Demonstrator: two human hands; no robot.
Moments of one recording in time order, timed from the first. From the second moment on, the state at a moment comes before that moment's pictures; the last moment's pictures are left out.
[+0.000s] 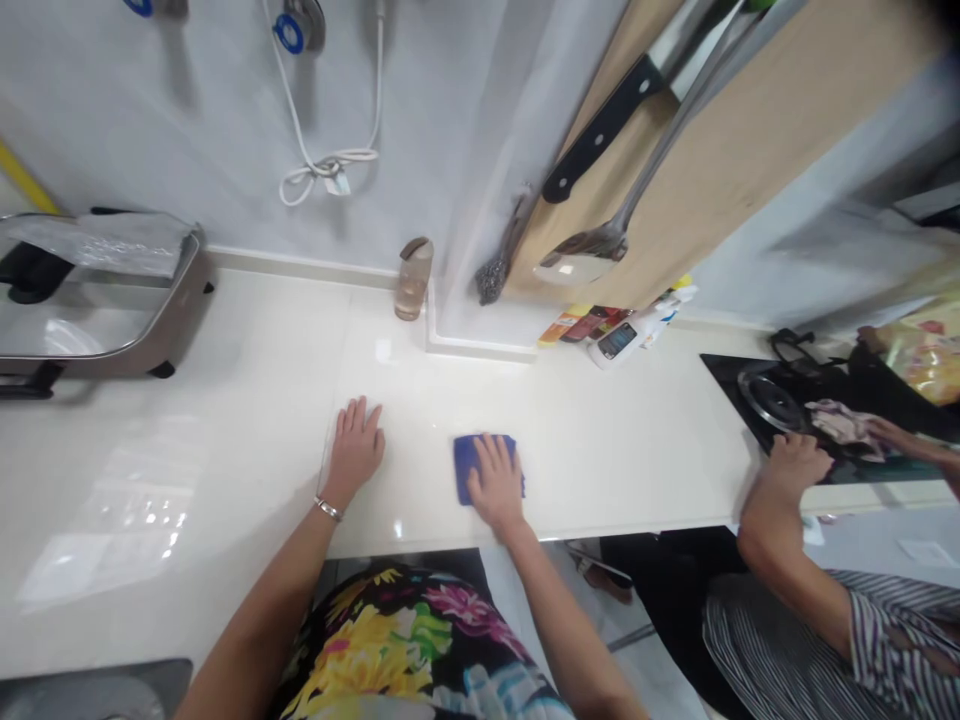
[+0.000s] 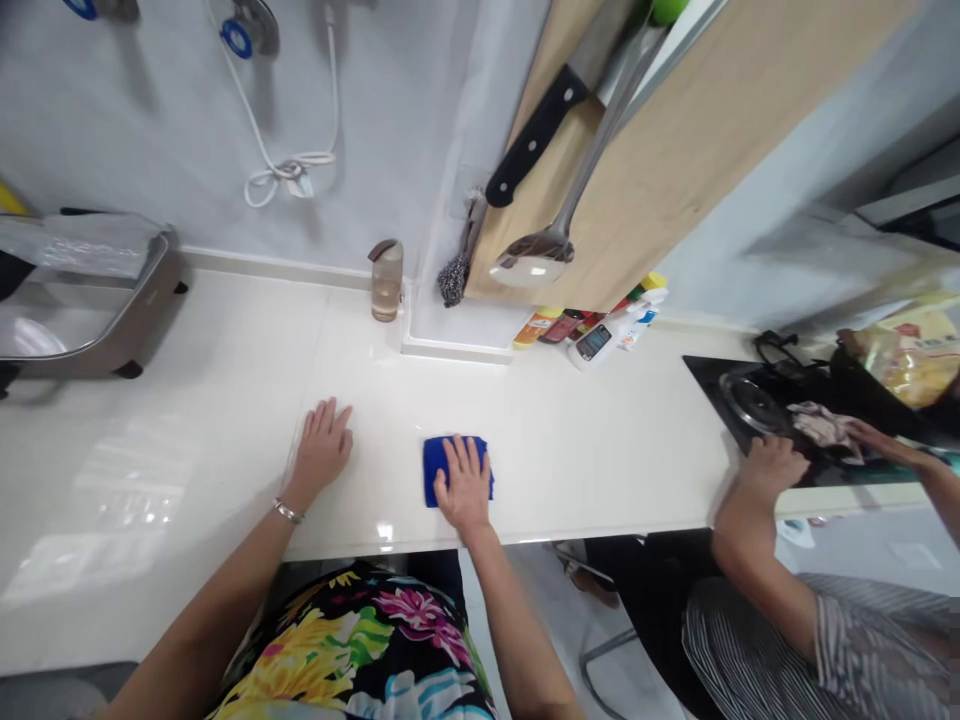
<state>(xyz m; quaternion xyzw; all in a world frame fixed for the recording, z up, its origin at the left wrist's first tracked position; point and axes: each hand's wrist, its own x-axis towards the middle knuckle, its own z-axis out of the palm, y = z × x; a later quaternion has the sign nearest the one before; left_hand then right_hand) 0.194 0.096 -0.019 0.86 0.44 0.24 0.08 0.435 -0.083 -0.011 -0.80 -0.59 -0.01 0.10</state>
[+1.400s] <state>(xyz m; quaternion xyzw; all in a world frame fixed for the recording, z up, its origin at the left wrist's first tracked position) 0.194 0.100 -0.015 0.86 0.46 0.22 0.08 0.644 0.040 0.012 -0.85 -0.52 0.10 0.09</state>
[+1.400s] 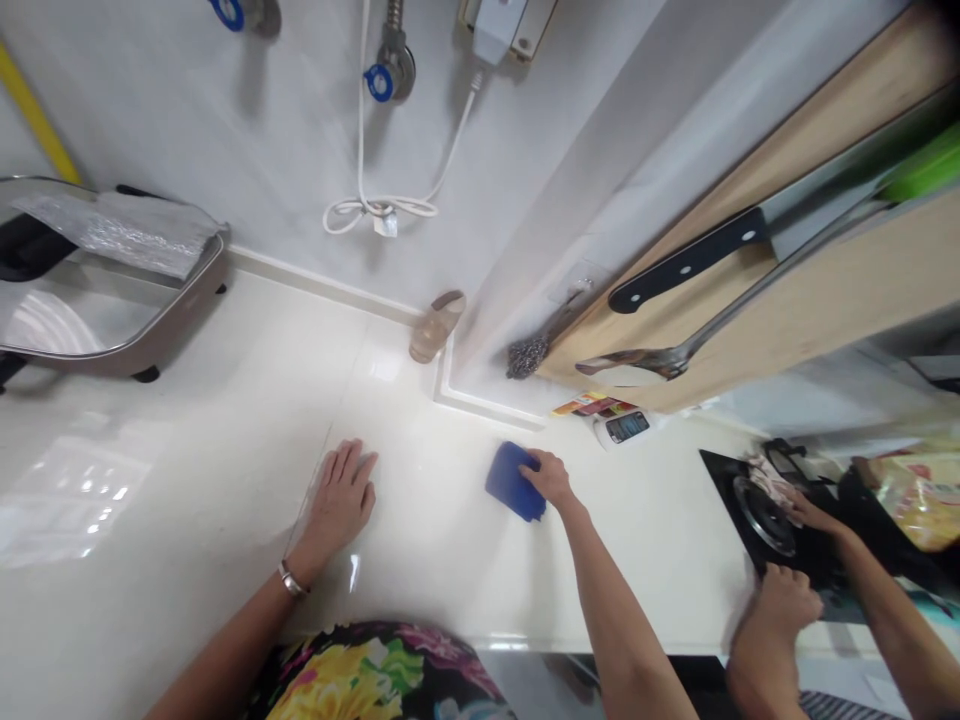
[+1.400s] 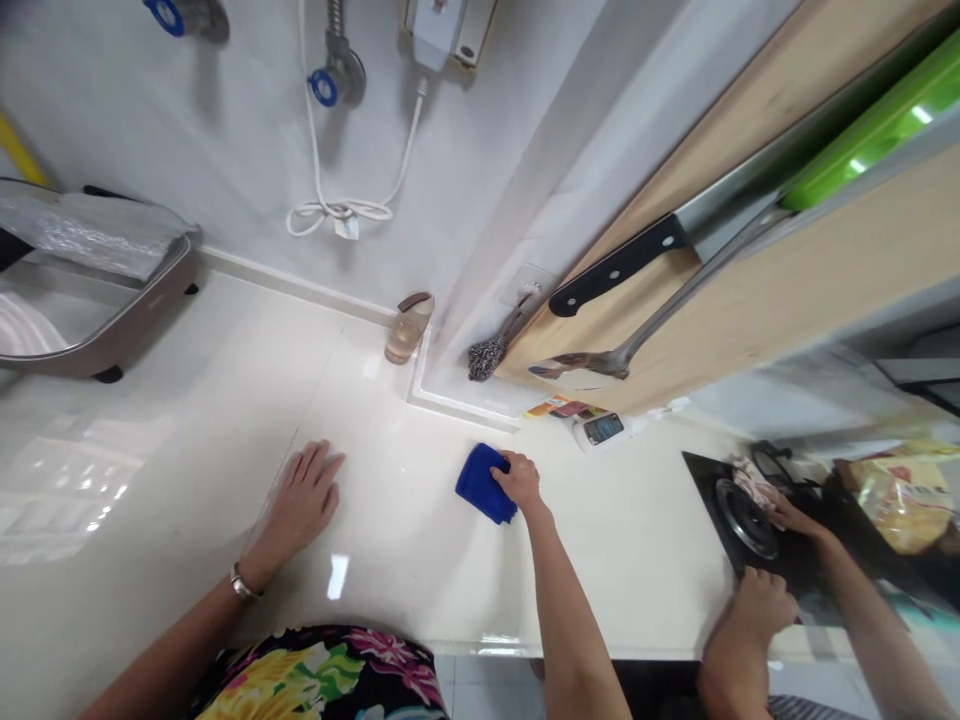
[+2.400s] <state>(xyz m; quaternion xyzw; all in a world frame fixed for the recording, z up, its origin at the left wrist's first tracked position) 0.193 0.100 -0.015 0.85 0.45 0.25 0.08 0.579 -0.035 0.043 -0.76 -0.61 0.02 0.23</state>
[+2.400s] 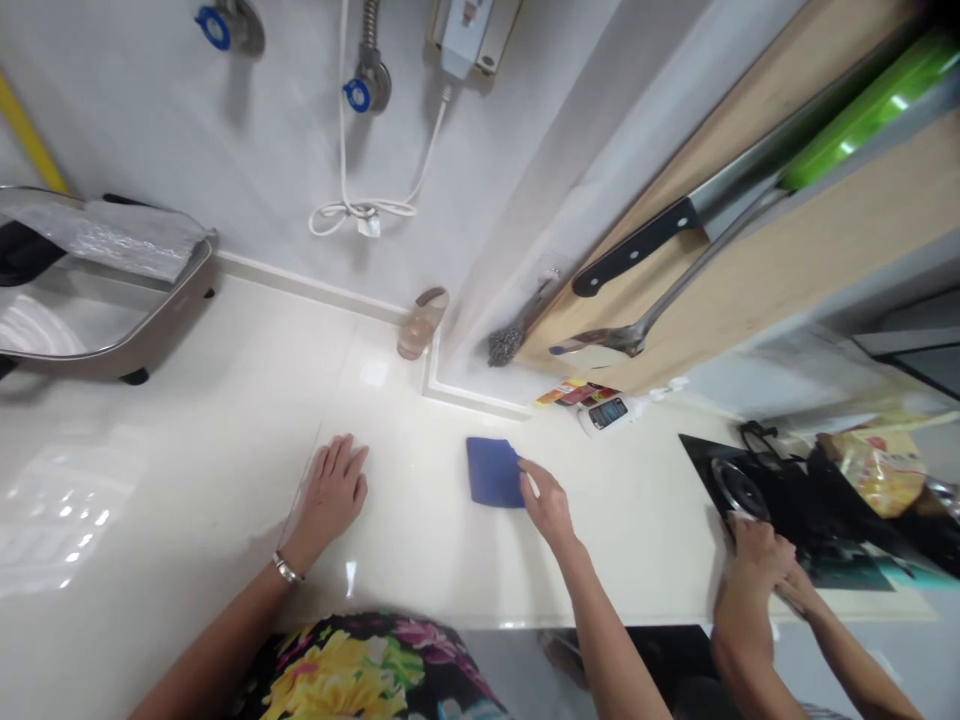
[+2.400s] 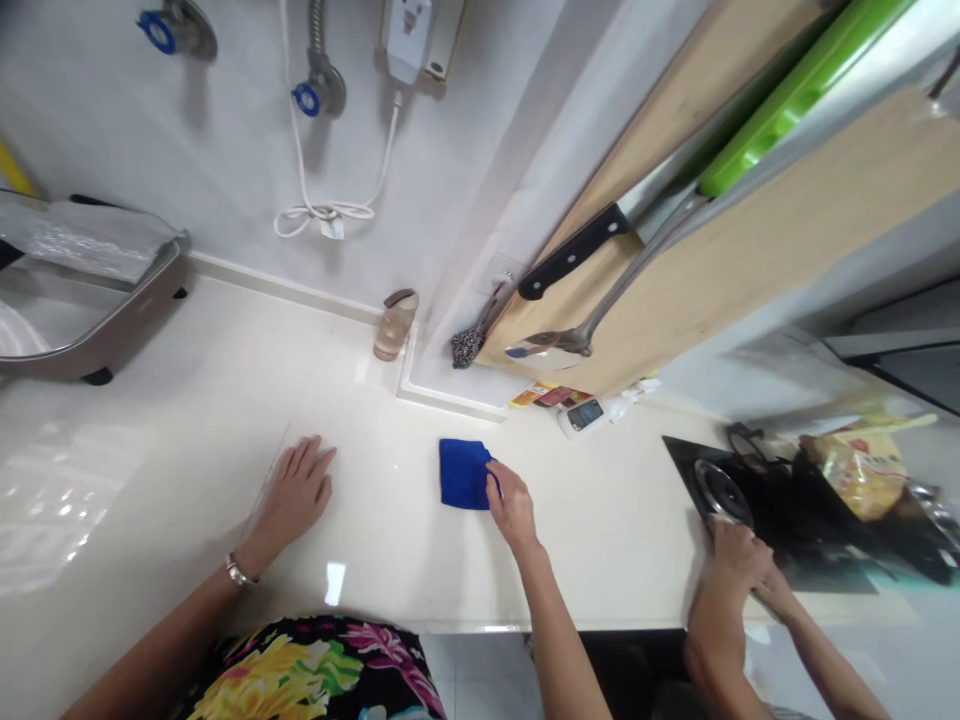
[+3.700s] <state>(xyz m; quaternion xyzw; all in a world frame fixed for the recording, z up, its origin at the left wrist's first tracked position) 0.193 0.105 -0.021 0.87 0.45 0.20 0.03 0.511 0.091 -0.014 -0.68 -0.72 0.01 0.11</state>
